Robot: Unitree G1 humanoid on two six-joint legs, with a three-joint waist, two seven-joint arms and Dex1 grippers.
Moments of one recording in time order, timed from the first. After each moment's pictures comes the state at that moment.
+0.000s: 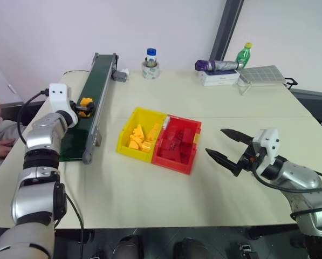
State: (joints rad) left arm -0.92 0.59 0.21 0.81 -0.23 0.33 -0.42; right arm -0.08 -0.64 -0.21 -0.35 0.54 0.29 0.78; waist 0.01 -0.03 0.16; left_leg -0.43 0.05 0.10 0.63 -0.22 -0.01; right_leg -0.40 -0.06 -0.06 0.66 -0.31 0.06
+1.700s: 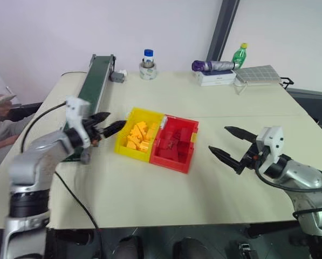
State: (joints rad) left arm -0.45 0.64 0.32 -0.11 -0.64 0.73 -0.74; right arm -0.09 -0.65 -0.24 -0.34 0.53 0.28 0.79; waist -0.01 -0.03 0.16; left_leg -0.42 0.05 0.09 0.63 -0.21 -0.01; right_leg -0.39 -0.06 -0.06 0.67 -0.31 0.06
